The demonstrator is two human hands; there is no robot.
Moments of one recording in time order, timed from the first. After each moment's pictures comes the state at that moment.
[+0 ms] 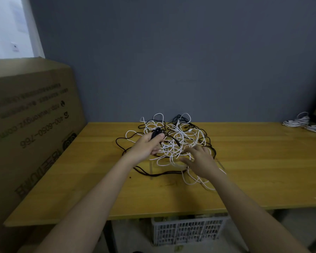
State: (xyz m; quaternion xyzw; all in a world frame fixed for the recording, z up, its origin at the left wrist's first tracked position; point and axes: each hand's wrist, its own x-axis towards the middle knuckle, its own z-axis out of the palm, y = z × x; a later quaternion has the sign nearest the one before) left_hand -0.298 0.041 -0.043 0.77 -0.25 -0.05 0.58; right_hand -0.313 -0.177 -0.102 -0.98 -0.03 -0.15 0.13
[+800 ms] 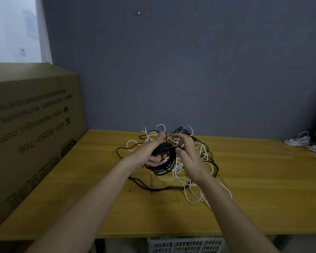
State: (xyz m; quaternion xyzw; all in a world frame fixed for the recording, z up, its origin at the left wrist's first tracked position) left_hand -0.297 0.053 -0.016 0.72 -0.27 -0.16 0.62; right_hand -0.319 -0.117 -0.043 -0.84 -0.18 -0.22 0.47
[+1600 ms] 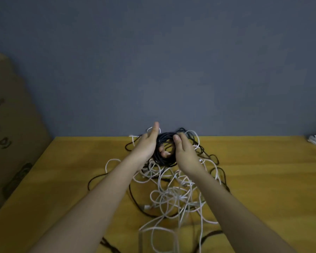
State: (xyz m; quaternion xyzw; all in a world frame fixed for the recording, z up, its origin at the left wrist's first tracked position) left_hand -0.043 -0.023 -0.024 0.76 -0.08 -0.12 0.64; right_hand -0.087 -0.152 -0.037 -0.83 -0.02 -0.16 0.54
